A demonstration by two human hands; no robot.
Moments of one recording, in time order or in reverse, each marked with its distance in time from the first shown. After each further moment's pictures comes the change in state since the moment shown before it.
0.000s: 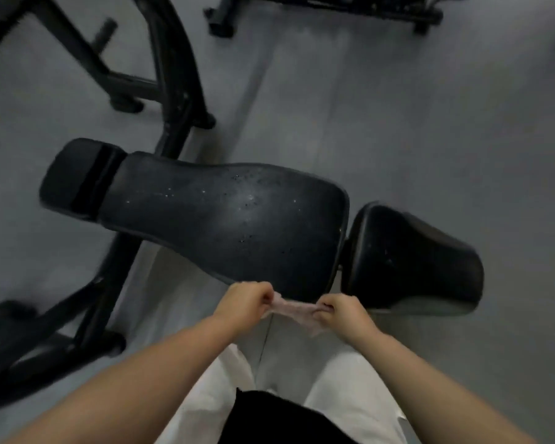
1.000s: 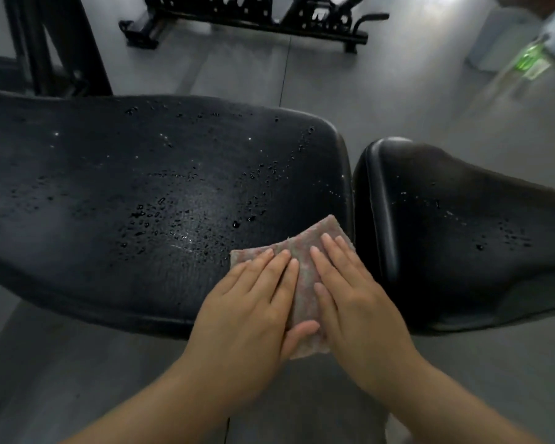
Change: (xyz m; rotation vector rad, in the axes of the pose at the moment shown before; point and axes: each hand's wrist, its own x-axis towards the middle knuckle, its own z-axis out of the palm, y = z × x) left_hand 0.145 -0.048 0.193 0.439 0.632 0.579; right_hand 0.164 0.122 0.124 -0.377 1.005 -0.501
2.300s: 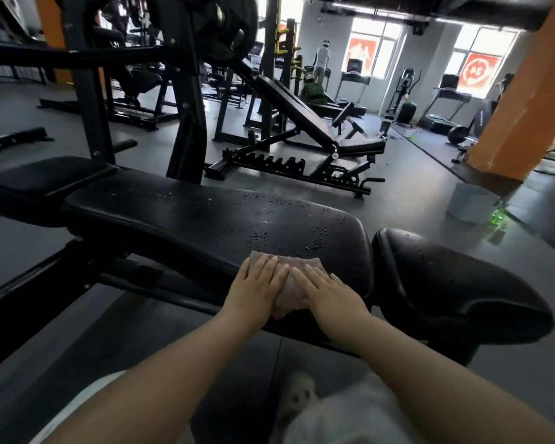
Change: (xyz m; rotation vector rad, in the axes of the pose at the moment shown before) left_hand -0.080 -0.055 -0.007 0.270 -0.043 -0.232; right_hand -0.008 -0.099 0.002 -0.388 -0.393 -0.165
